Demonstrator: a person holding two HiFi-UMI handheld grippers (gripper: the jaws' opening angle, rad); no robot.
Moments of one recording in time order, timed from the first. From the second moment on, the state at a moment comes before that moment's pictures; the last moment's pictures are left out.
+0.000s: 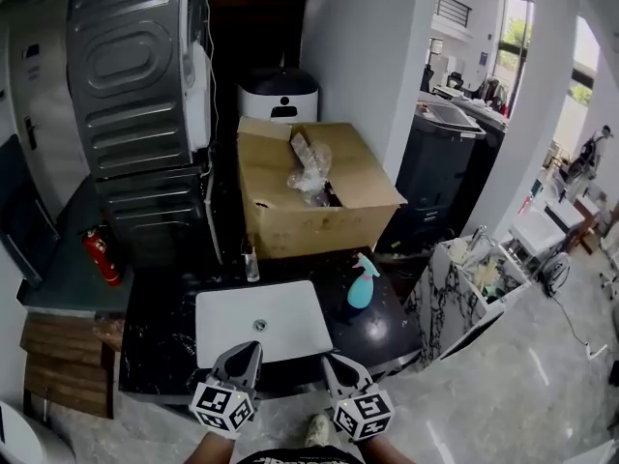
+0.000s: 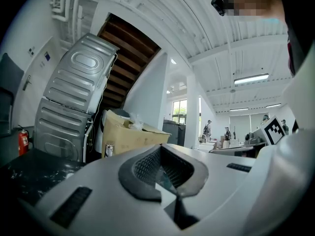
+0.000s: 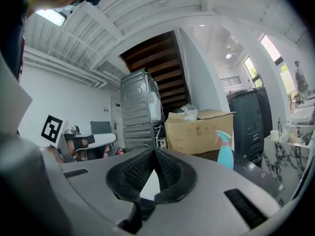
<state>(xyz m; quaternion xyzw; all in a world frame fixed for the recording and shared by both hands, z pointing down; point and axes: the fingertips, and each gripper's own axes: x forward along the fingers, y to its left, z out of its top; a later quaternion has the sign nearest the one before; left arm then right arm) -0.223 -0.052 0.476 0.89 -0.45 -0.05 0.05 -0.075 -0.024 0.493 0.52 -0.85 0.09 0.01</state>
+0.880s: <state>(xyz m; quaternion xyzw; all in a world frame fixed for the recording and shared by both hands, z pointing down) -0.042 -0.229 0.461 0.90 -0.44 -0.06 0.01 0.100 -0.194 0.492 0.53 -0.84 0.07 0.00</state>
